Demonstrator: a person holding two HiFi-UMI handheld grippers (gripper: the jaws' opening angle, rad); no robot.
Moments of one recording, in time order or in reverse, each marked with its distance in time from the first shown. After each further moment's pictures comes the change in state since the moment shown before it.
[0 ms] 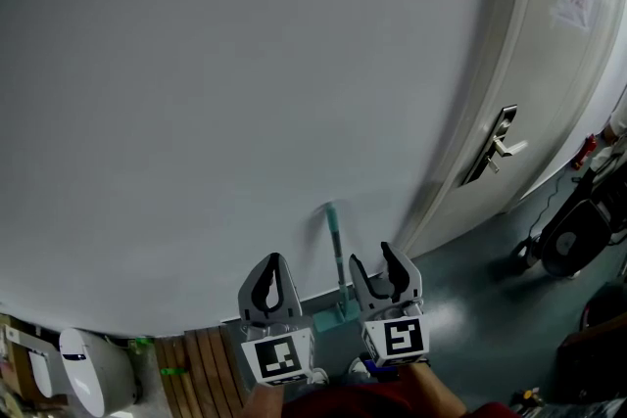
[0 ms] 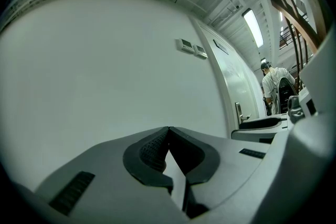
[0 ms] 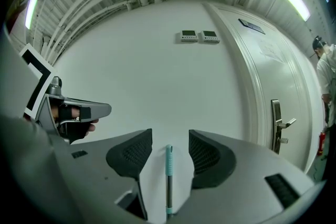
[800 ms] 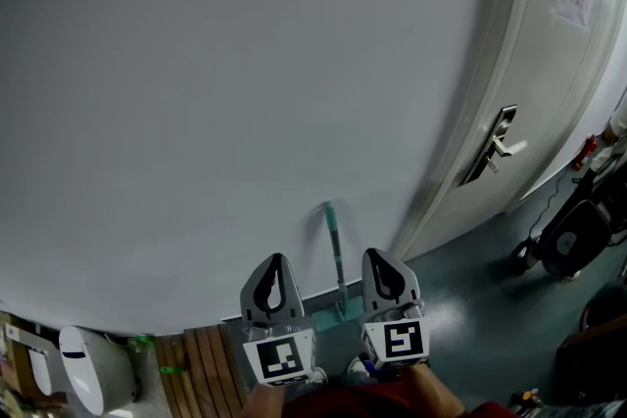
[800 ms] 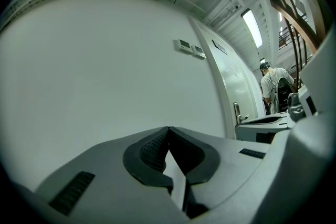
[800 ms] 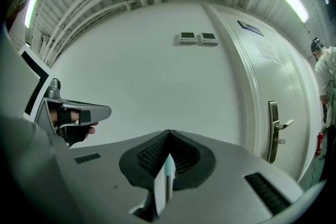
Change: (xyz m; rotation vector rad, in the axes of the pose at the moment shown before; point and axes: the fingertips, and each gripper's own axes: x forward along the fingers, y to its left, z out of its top) left arm -0.004 -0.008 0.001 0.006 -0.004 -0.008; right arm -0.008 -0.003 0.005 0.000 -0.004 -0.020
